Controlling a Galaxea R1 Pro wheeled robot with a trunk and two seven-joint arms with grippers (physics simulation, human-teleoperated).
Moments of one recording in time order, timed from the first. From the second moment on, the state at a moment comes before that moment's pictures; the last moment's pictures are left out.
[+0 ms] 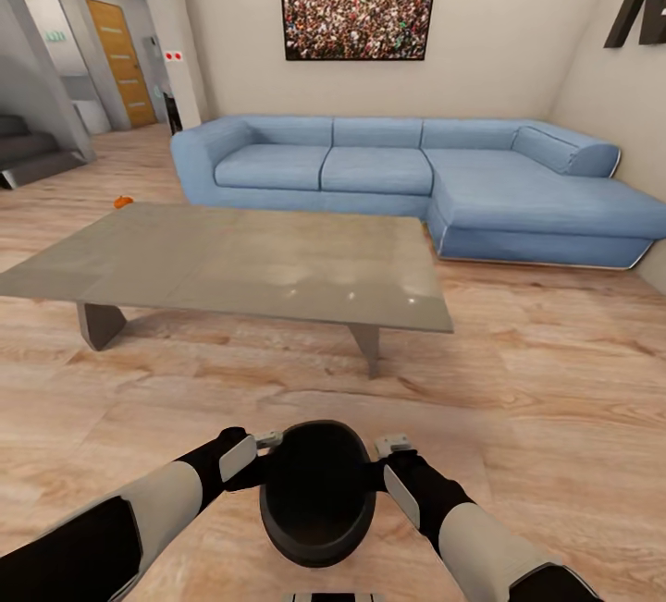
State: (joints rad) left arm -0.90 -0.04 -1.06 -0.17 1.37 0.51 0.28; right arm -0.73 0.17 0.29 -0.34 -0.25 0.45 -0.10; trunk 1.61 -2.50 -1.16
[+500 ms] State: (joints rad) left arm -0.90 -0.04 -1.06 -0.17 1.37 0.51 0.28; right arm -0.73 0.17 0.28 -0.34 -0.25 0.45 -0.10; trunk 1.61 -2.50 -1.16
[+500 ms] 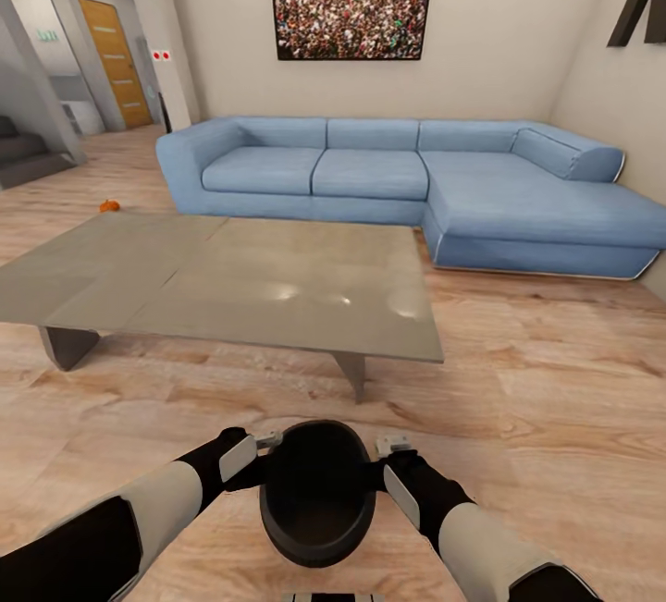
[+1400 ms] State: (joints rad) left arm -0.90 -0.04 -1.06 -0.18 1.41 0.51 0.29; right arm -0.73 0.17 0.29 -0.34 -0.27 0.45 -0.08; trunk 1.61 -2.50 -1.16
